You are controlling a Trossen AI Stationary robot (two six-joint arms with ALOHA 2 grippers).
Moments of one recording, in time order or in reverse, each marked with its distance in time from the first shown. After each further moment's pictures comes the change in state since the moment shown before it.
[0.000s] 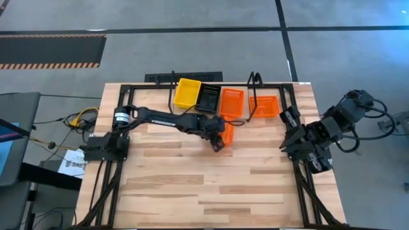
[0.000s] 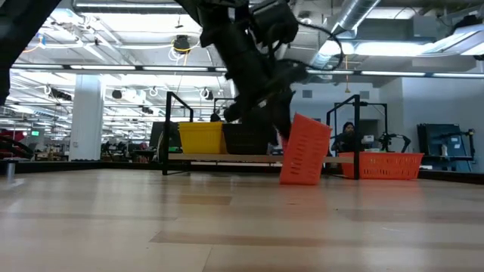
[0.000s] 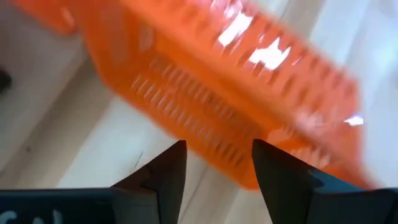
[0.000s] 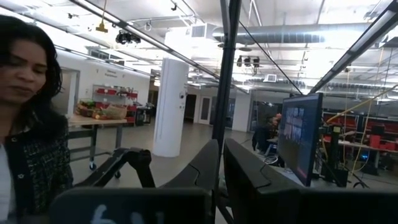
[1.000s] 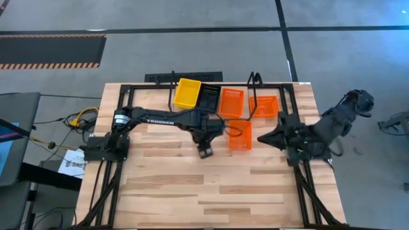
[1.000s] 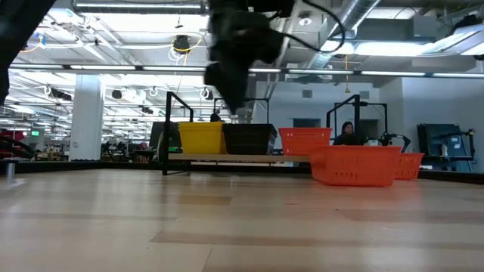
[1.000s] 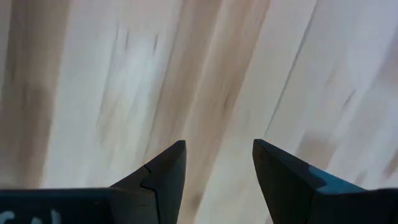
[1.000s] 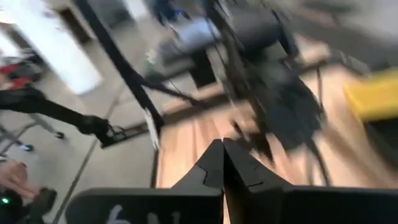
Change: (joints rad) left arm -0.052 -0.001 0.287 -0.679 0.146 0.124; right arm -0.001 -0.003 0.000 -0.638 0.424 0.717
